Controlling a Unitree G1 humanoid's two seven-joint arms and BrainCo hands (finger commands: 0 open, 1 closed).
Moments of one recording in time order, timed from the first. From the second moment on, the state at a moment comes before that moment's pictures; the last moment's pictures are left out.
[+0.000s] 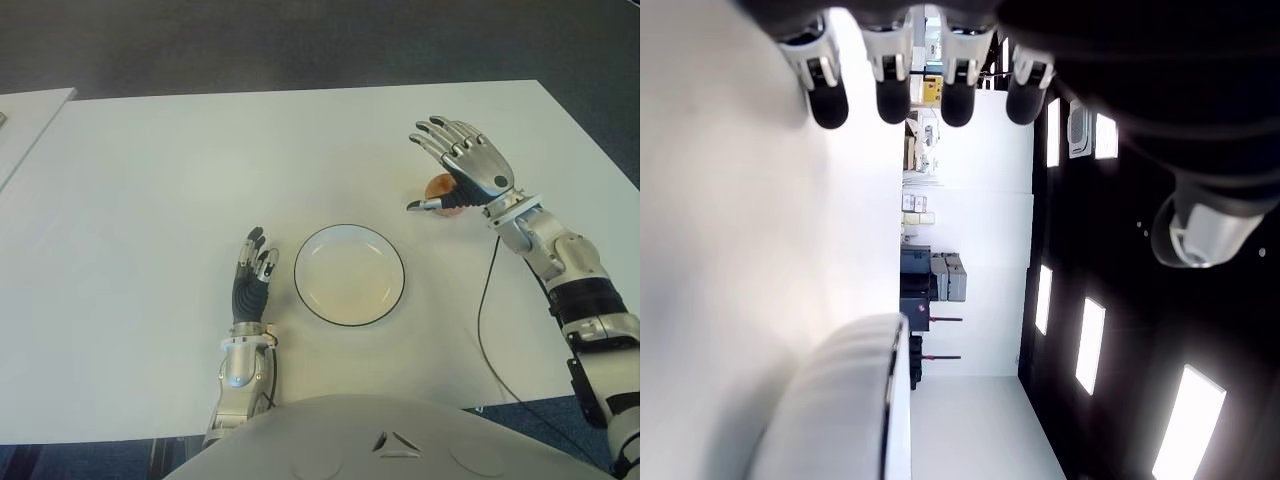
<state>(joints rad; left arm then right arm) 0.41 -0.07 -0.13 0.16 0.02 -0.51 0.13 -0.45 -0.69 0.23 0.49 -1.05 -0.53 -0.40</state>
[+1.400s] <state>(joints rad) 0.39 -0.07 -0.13 0.21 0.00 -0.58 0.12 -0.65 -0.70 0.45 0.92 -0.98 -0.52 -0.41</state>
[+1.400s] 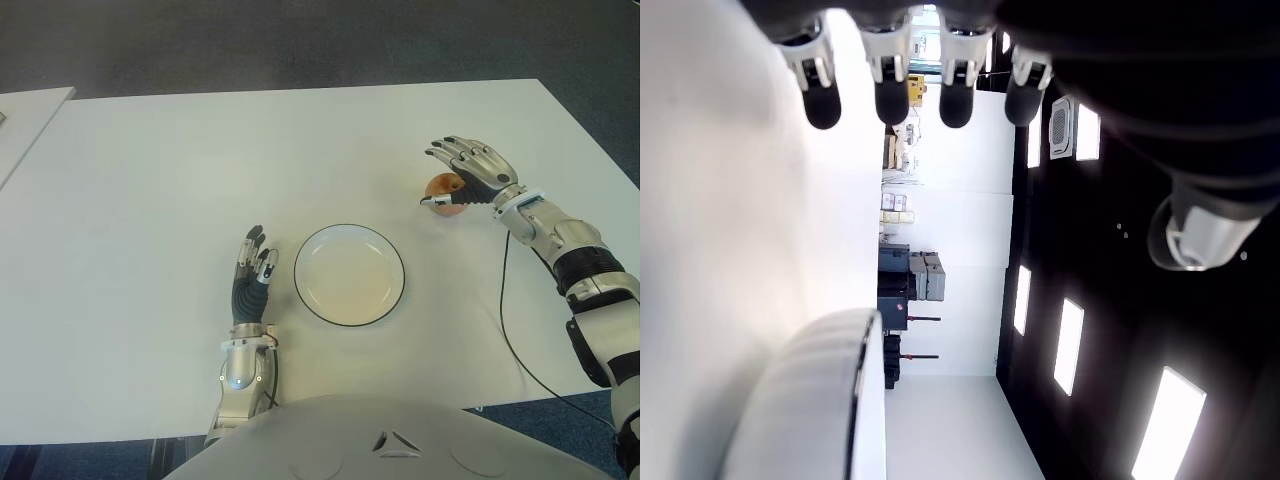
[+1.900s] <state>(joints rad) 0.39 -0.07 -0.13 0.21 0.00 -0.58 0.12 -0.67 -0.64 0.48 0.99 -0.95 -0.52 -0.42</state>
